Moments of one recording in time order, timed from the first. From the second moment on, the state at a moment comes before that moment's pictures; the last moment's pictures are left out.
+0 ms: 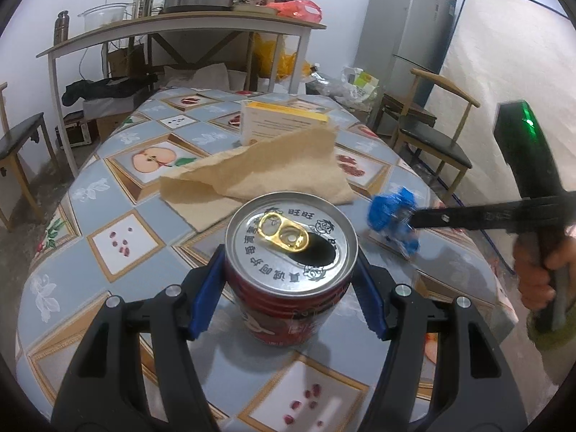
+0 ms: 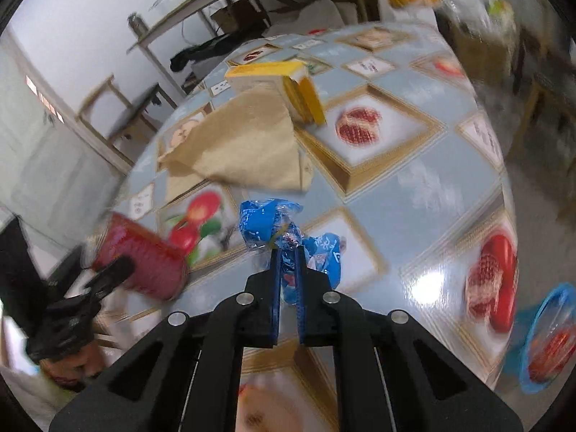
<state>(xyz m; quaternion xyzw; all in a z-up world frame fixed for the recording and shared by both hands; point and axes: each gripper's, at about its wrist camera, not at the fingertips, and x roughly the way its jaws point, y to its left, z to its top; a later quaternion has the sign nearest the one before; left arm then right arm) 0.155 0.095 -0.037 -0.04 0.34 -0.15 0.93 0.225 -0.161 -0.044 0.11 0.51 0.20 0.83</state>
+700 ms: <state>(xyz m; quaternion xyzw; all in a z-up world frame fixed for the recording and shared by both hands) 0.133 0.073 -0.036 -0.03 0.34 -0.17 0.92 0.149 -0.179 -0.054 0.09 0.49 0.14 0.86</state>
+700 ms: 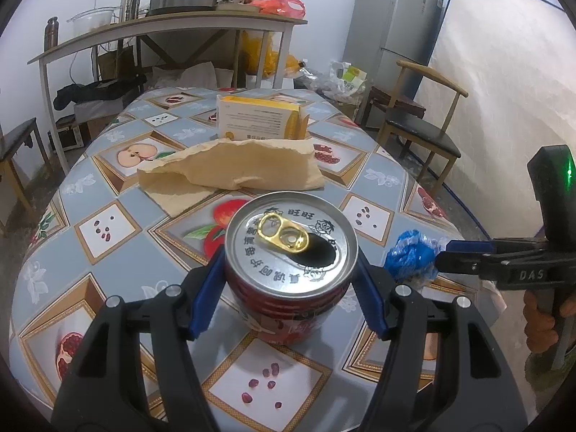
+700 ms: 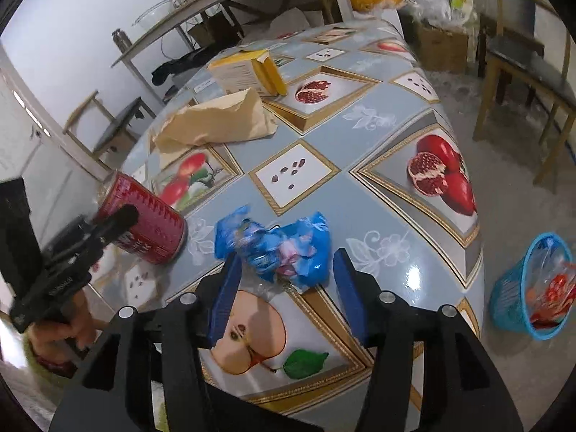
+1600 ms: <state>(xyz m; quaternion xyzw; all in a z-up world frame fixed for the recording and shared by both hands) 0.133 0.072 -0.036 -0.02 0.34 -0.17 0.92 0.173 -0.121 -0.052 -0.08 0.45 0.20 0.87</state>
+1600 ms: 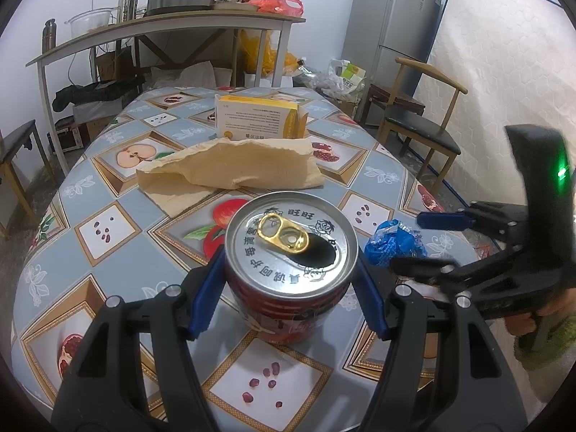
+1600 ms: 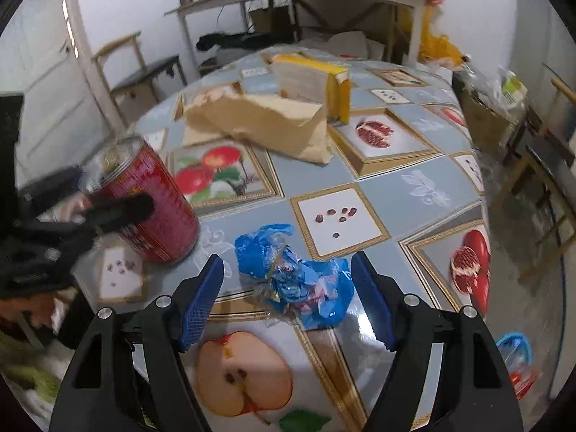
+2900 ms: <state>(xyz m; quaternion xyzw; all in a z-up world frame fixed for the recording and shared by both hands) 0.125 -0.034 0.023 0.00 0.31 -0.29 0.91 0.109 -0.247 -0.013 0.14 0.39 0.12 0.90</state>
